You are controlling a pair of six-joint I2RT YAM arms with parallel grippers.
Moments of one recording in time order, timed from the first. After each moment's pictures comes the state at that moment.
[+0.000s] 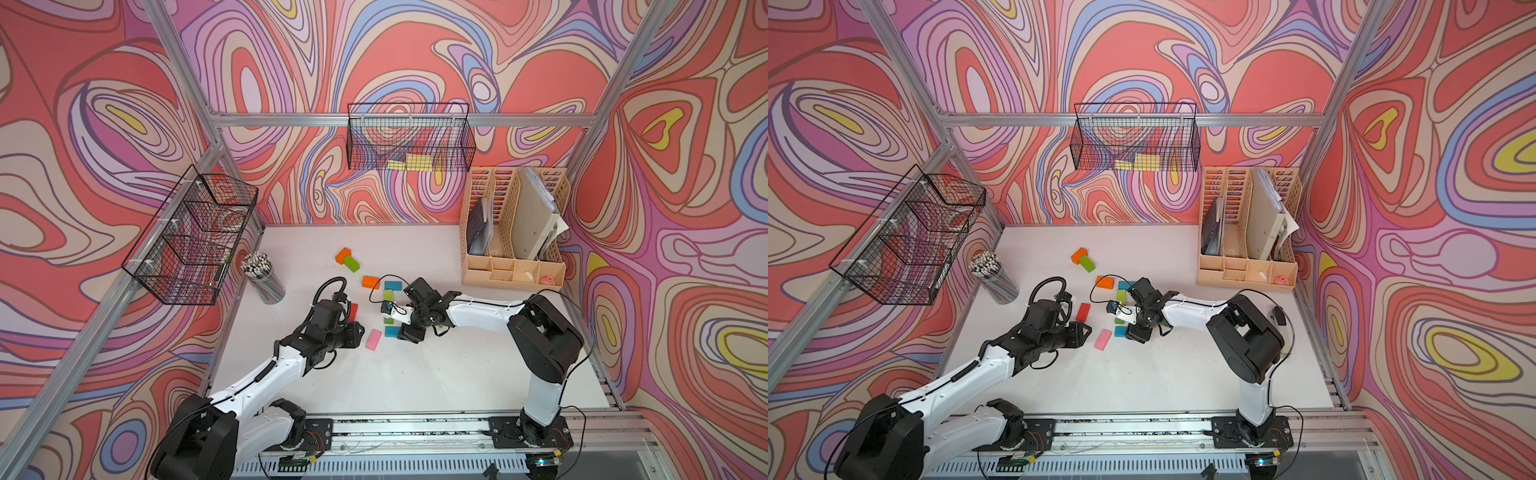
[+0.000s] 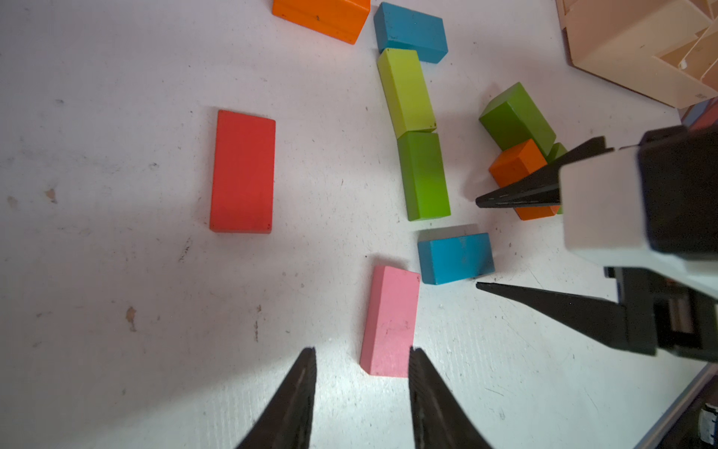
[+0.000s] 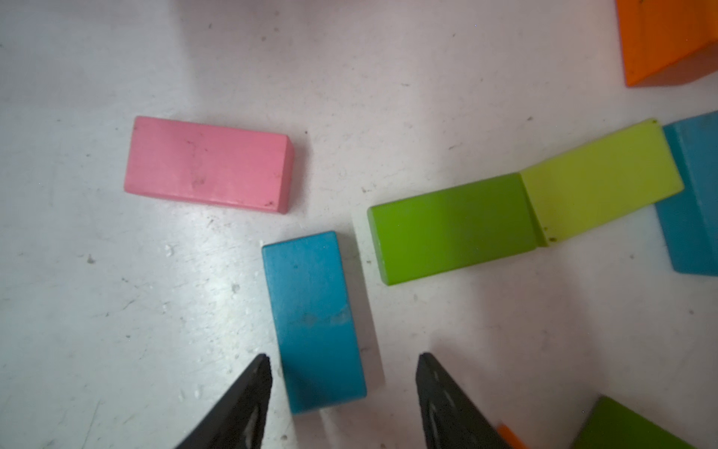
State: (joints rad) left arm -0.44 1.09 0.49 -0.22 0.17 -0.47; right arm 0.73 1.88 1.13 -0.35 -0.24 -0.53
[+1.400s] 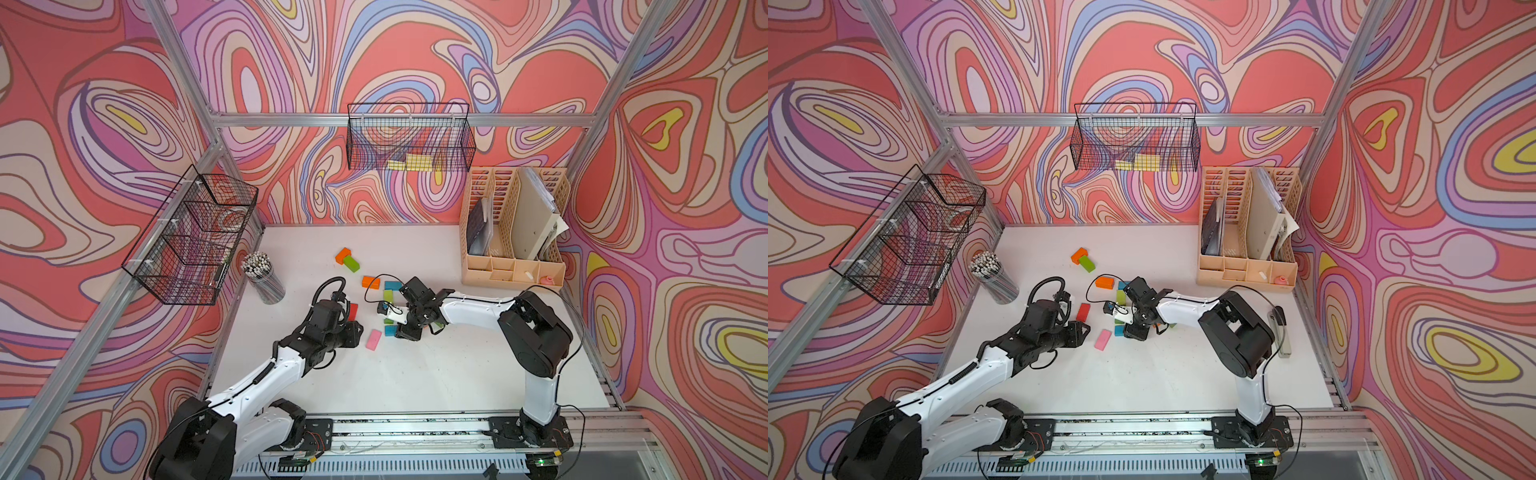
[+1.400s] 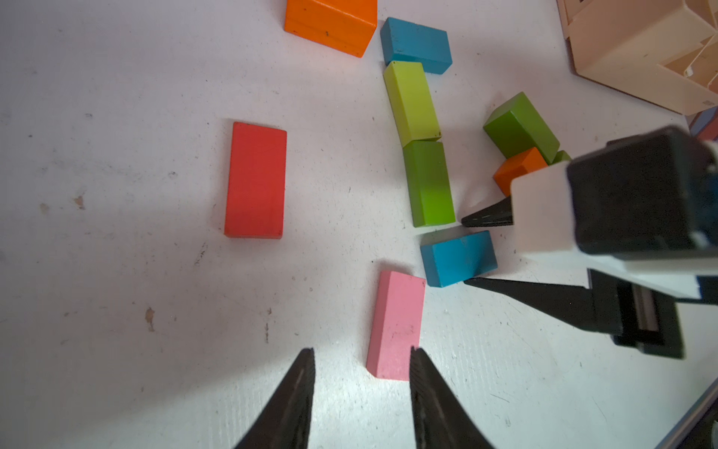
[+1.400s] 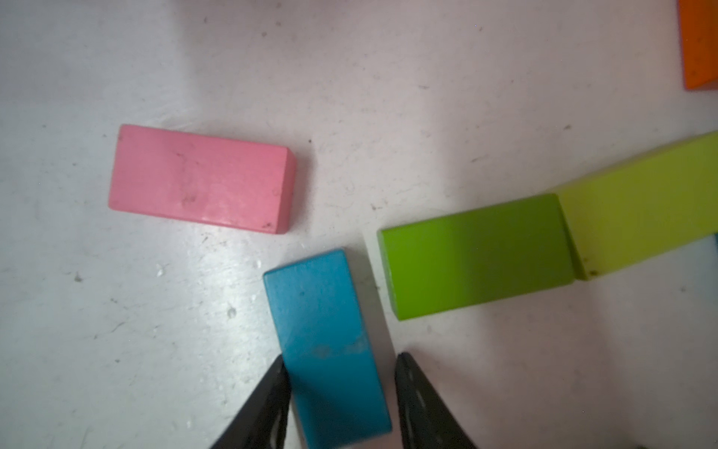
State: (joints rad) left arm -0.44 1.08 0.49 -0.23 0.14 -0.46; right arm 0.74 1.93 1.19 -0.39 -0.26 -0.53
